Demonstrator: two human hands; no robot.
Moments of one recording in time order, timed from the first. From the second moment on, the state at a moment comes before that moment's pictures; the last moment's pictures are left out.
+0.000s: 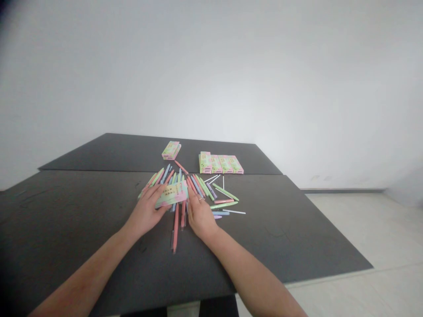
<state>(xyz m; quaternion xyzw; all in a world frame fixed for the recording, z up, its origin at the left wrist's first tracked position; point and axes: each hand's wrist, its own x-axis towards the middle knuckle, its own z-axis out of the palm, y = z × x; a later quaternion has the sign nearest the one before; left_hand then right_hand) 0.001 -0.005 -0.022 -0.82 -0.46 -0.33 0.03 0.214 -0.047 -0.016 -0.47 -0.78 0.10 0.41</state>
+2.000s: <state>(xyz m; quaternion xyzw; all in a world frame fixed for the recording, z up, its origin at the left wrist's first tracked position) 0.003 -0.012 -0.014 -0.83 -0.46 -0.30 -0.01 0.213 -0.023 -0.024 -0.43 -0.46 0.49 0.60</state>
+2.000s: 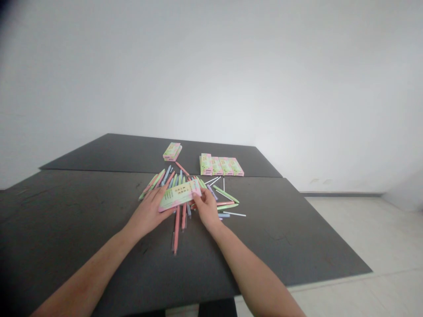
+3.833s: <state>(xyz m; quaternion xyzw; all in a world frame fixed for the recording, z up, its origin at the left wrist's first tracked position) -0.005 0.006 -0.022 -0.81 -0.48 -0.33 0.09 0.360 0.209 0.000 -0.75 -0.58 0.16 0.28</state>
